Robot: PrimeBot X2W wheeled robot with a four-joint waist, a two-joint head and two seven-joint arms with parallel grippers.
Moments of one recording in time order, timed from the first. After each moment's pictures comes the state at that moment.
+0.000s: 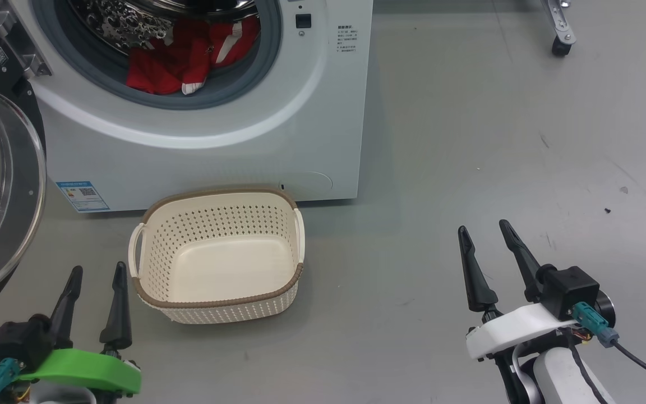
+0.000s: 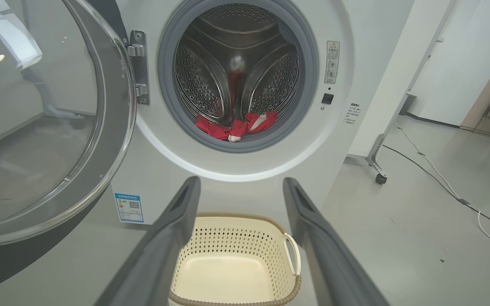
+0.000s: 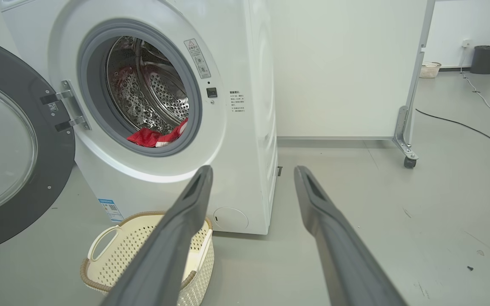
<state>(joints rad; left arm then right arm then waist) -0.05 0.17 -0.10 0.23 -0.53 -0.13 -0.25 -0.09 -0.05 0.25 0.21 0.31 0.03 -0.25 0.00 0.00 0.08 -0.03</state>
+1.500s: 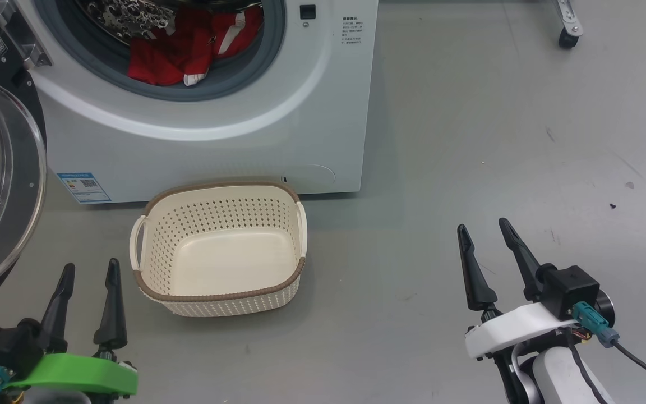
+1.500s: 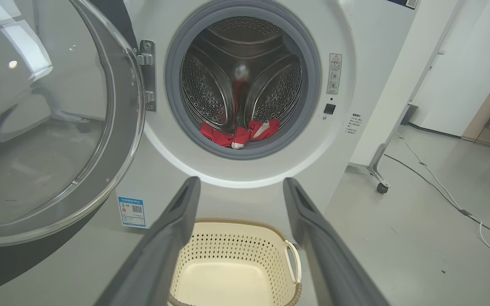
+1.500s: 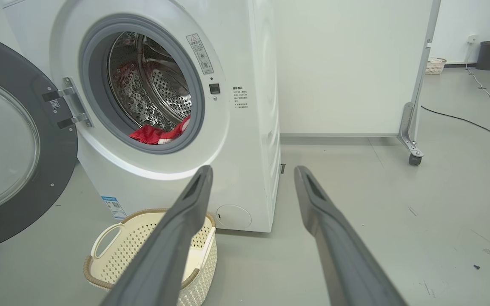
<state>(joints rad) -0.02 0.16 -0.07 0.16 -0.53 -0.13 -0.25 -0.09 -0.05 0.25 0.20 0.31 0.03 -0.25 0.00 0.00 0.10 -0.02</state>
